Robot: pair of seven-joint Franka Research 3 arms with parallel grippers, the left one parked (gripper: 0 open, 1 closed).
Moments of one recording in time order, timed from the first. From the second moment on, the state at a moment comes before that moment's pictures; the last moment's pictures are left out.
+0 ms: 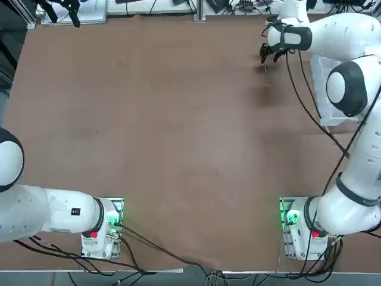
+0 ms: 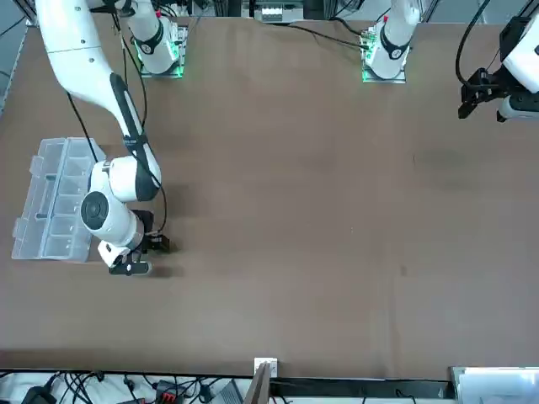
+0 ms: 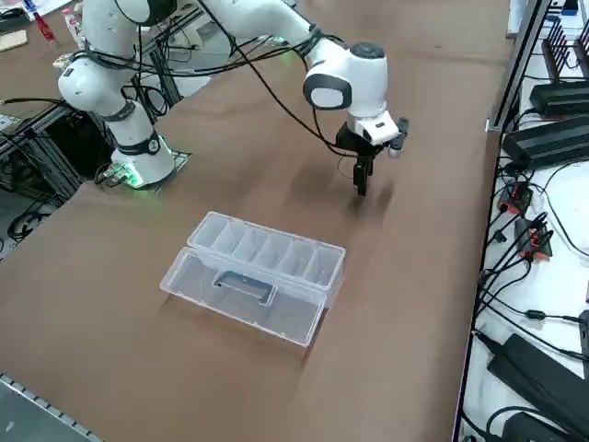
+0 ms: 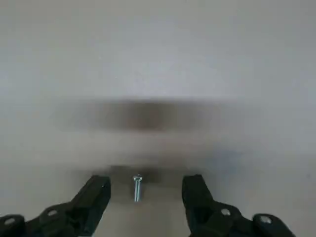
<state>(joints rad) 0.17 0.69 -0.02 -1.65 0.00 2.38 0.10</state>
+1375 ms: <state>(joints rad) 0.17 0.71 -0.02 -1.68 0.00 2.43 0.14</state>
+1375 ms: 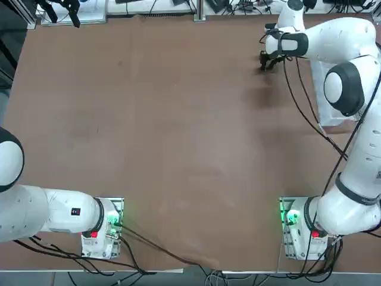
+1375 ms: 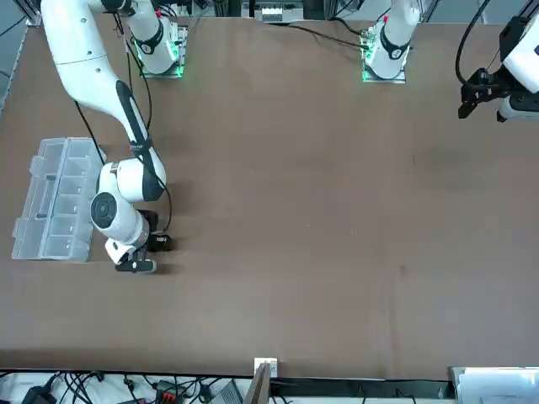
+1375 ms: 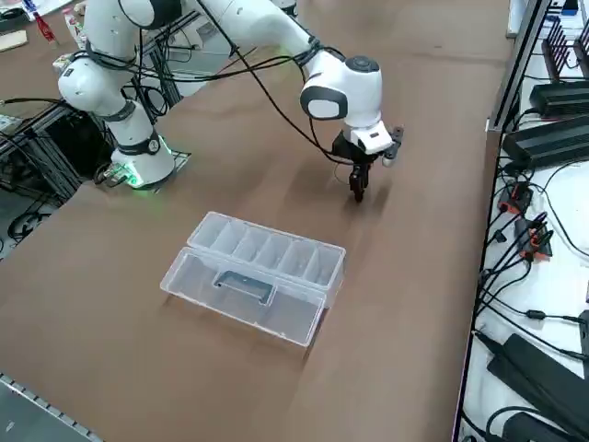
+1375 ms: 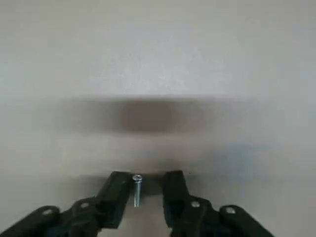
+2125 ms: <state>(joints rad) 0.17 0.70 -0.02 -1.68 0.00 2.43 0.15</state>
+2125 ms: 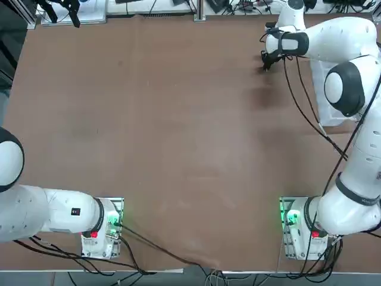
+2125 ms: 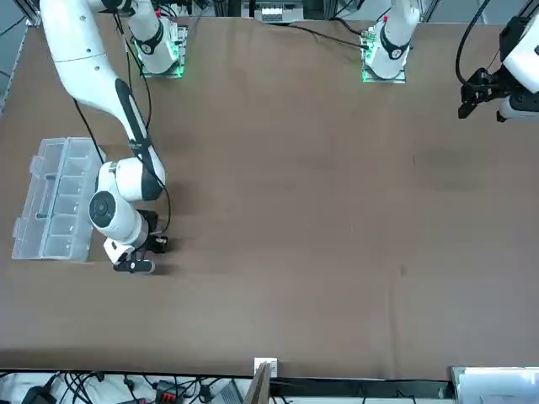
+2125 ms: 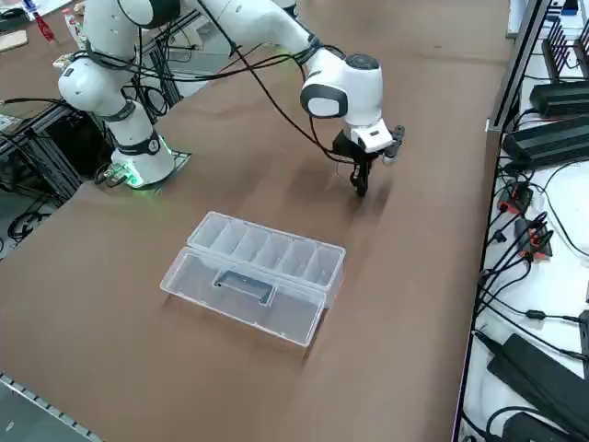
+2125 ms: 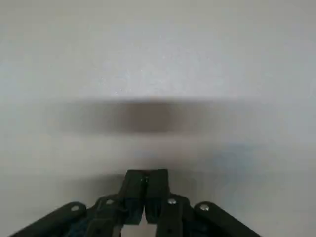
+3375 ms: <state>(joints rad) -0.12 0.47 -0.06 -1.68 0.00 2.14 -0.36</state>
